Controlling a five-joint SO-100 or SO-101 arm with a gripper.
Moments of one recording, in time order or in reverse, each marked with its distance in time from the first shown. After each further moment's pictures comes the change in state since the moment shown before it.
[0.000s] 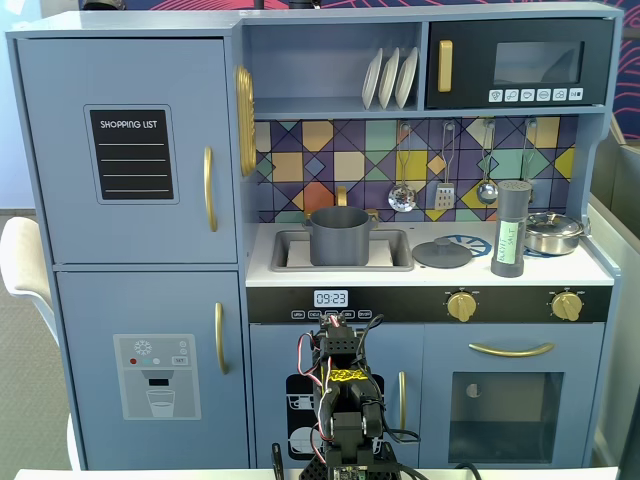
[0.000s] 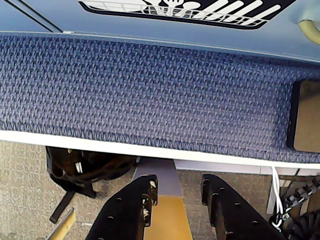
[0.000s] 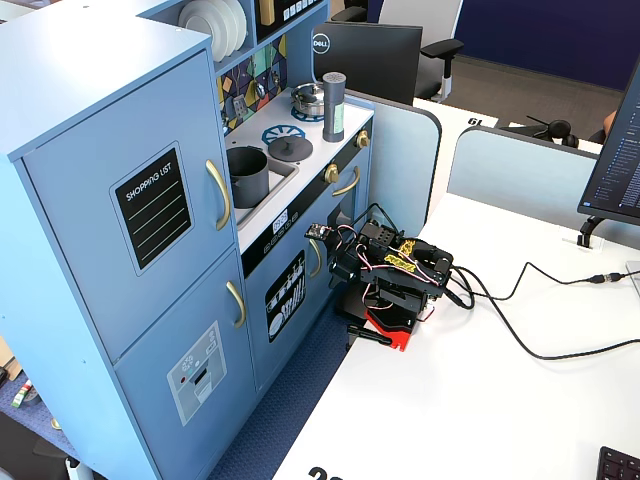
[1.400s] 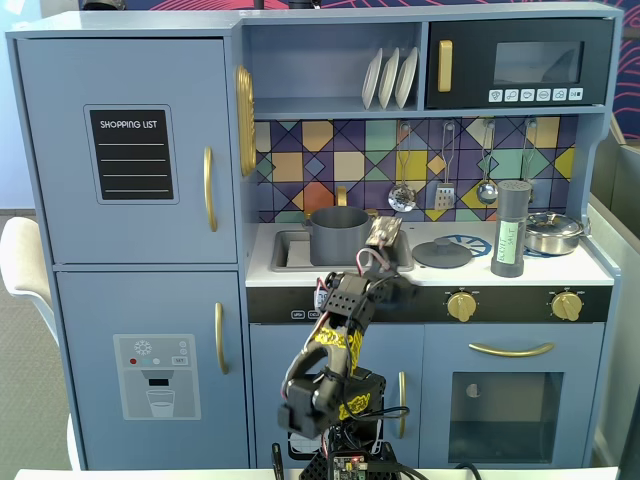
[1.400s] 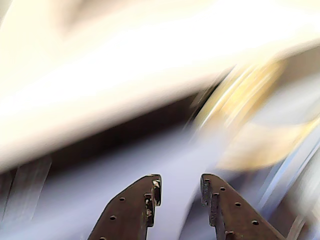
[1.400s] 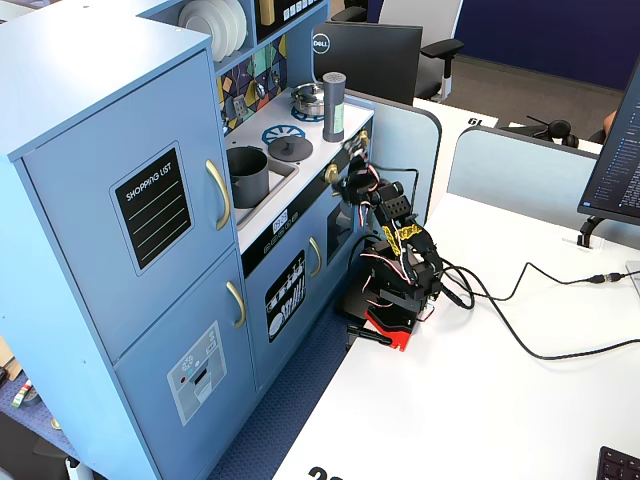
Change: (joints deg) arm 37.5 -16.0 -39.4 -23.8 -0.4
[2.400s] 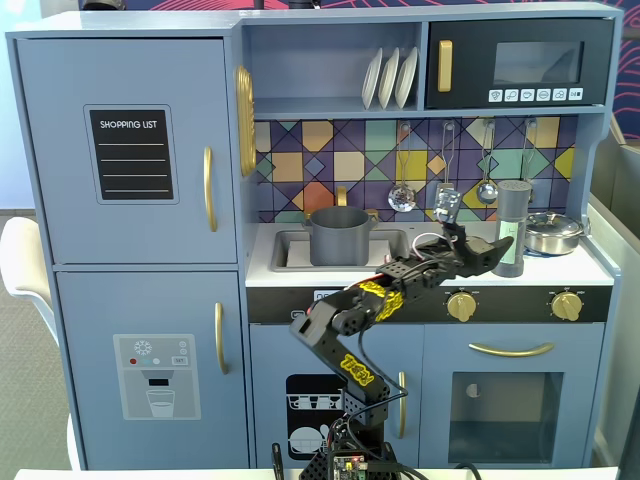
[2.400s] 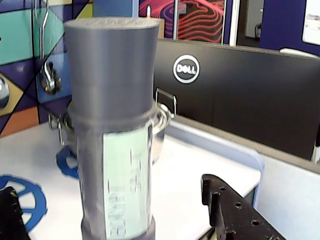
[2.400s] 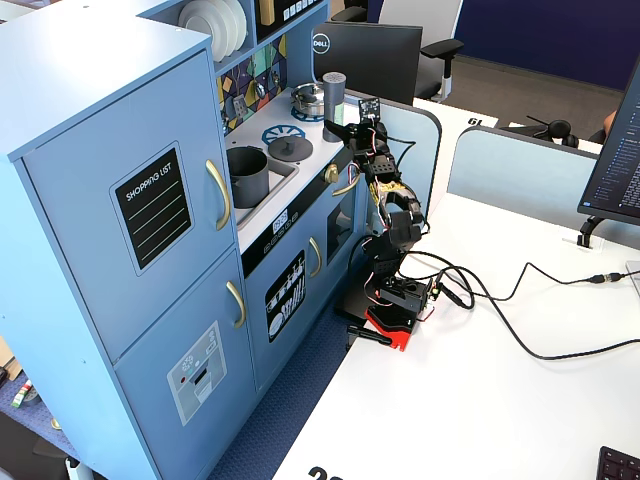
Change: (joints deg) arm 15.6 -39.8 -12.6 -54.1 3.0
